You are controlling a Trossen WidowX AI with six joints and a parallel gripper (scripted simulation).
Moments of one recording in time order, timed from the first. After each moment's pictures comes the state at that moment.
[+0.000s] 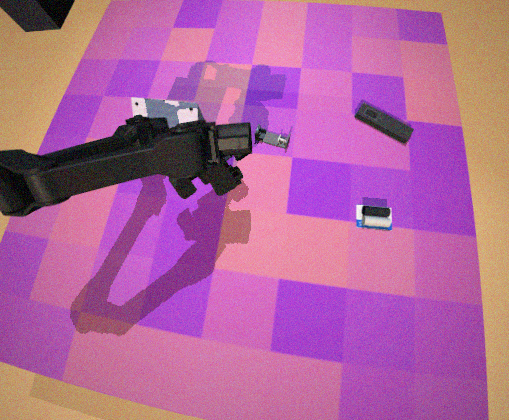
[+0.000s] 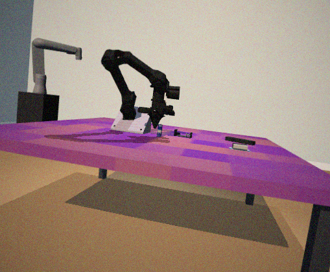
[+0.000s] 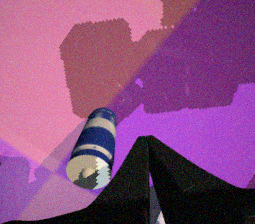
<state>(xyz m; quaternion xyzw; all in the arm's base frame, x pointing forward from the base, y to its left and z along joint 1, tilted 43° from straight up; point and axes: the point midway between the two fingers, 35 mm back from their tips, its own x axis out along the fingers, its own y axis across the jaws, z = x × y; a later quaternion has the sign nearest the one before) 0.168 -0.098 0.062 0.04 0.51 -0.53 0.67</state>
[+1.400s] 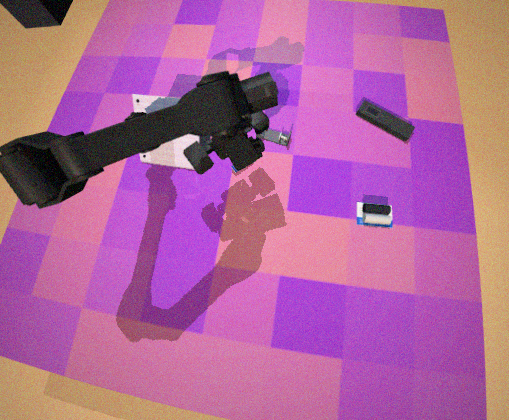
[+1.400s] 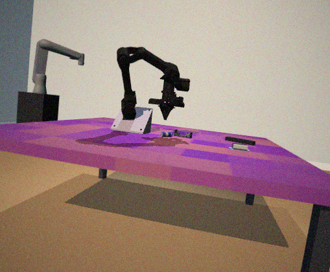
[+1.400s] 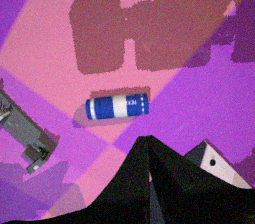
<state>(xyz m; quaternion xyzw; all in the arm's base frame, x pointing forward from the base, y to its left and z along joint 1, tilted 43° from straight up) 0.215 -0.043 0.070 0.04 0.51 -0.53 0.67</state>
